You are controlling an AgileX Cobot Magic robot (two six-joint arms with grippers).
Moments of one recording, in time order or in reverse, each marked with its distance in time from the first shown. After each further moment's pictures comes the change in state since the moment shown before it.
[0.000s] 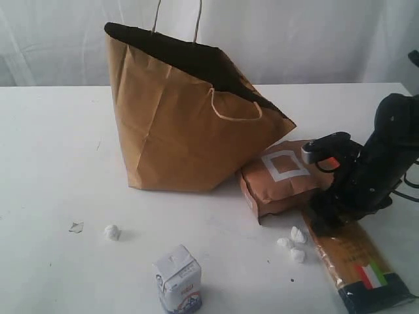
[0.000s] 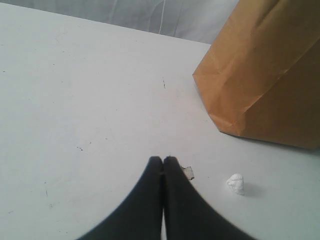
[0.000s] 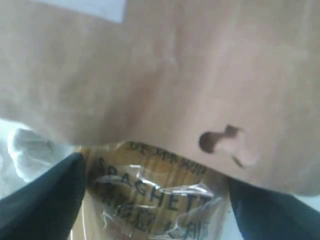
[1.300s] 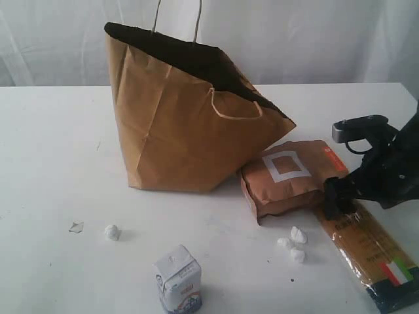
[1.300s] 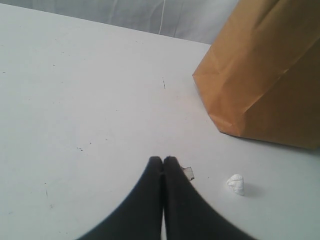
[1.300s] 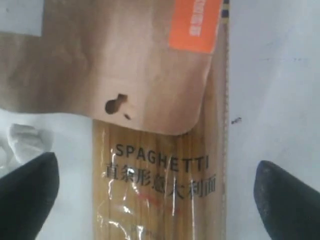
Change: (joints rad) left arm 0.000 0.000 0.000 0.000 0.000 0.002; right arm -0.115 -0.125 0.013 0.053 0.015 0.025
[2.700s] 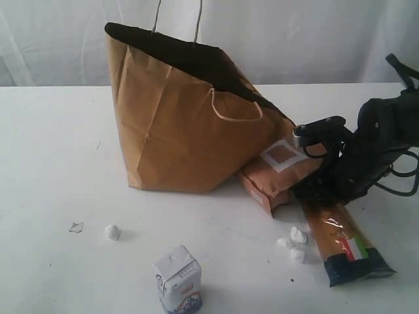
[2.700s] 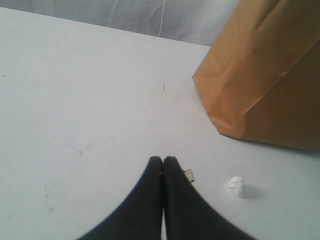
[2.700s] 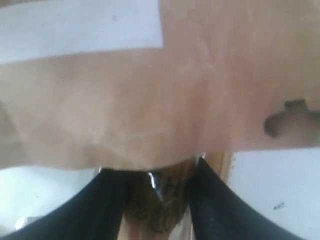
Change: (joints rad) left arm 0.000 0.000 0.000 0.000 -0.008 0.008; right arm 0.188 0.109 -0.011 -0.184 -0.194 0.262
